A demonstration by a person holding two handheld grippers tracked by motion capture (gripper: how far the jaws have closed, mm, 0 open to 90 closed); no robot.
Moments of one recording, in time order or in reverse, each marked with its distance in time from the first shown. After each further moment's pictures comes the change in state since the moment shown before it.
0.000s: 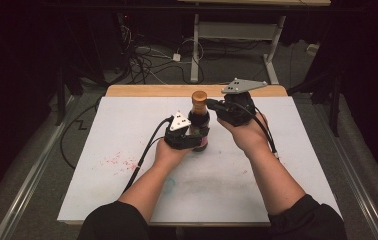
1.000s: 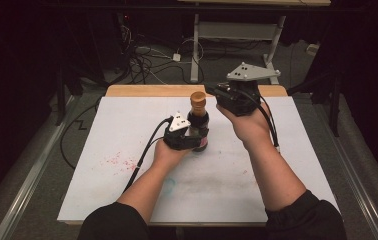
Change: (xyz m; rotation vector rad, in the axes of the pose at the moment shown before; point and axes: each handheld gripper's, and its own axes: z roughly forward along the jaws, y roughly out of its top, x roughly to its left) left arm 0.000 -0.001 -0.003 0.003 -0.014 0.011; right arm 0.005 0.032 -0.025 -0.149 -0.004 0.002
